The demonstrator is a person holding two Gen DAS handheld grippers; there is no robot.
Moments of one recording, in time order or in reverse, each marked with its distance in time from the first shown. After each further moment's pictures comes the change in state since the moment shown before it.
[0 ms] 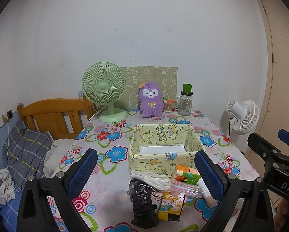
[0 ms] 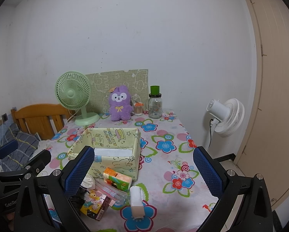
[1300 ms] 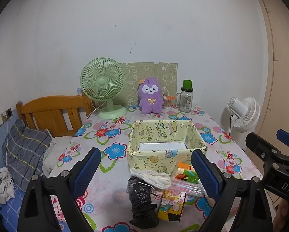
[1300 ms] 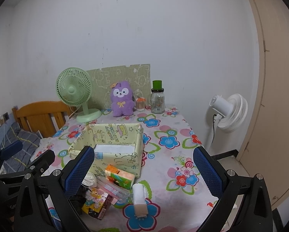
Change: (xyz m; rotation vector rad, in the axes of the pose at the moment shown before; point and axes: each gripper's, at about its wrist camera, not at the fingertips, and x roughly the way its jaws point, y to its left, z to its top) left arm 0.008 -0.002 -0.004 0.006 0.019 0.000; right arm 0.008 0.001 -0.005 0.009 0.028 0.019
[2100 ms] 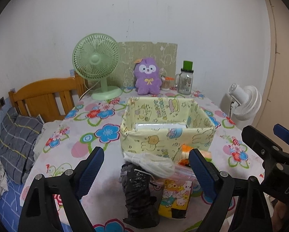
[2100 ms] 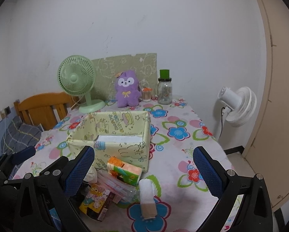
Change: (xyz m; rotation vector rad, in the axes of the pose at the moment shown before) left arm 0.052 0.000 -0.031 -0.008 0.115 -0.028; right arm 0.041 0.011 -0.024 -0.009 0.049 0.035
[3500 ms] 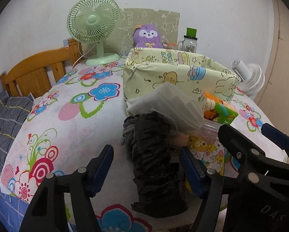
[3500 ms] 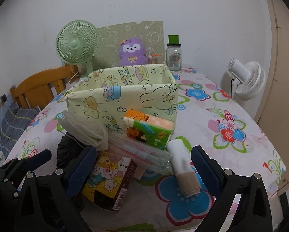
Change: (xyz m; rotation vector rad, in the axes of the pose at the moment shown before) left arm 0.056 0.027 -0.066 0.004 0.169 -0.051; right arm 0.058 0.049 -0.072 0.023 0.153 -0.007
